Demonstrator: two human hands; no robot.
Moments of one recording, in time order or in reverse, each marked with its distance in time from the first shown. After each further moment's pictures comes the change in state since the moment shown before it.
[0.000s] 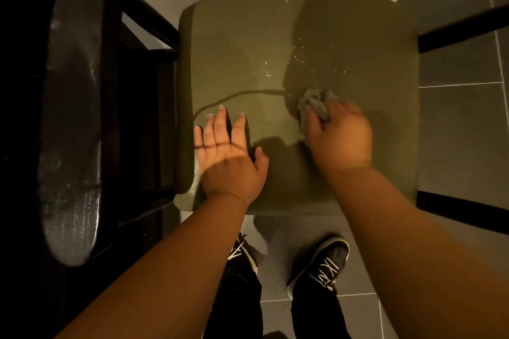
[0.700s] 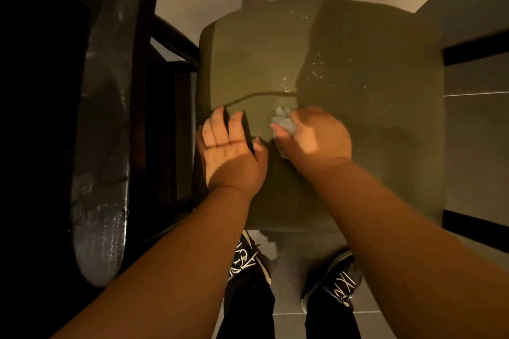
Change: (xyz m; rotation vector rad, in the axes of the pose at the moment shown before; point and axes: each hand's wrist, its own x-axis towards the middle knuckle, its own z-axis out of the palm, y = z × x) left_hand 0.040 -0.018 -0.005 -0.065 0.066 -0.110; right_hand 0.019 -0.061 0.015 -0.071 -0.328 -0.165
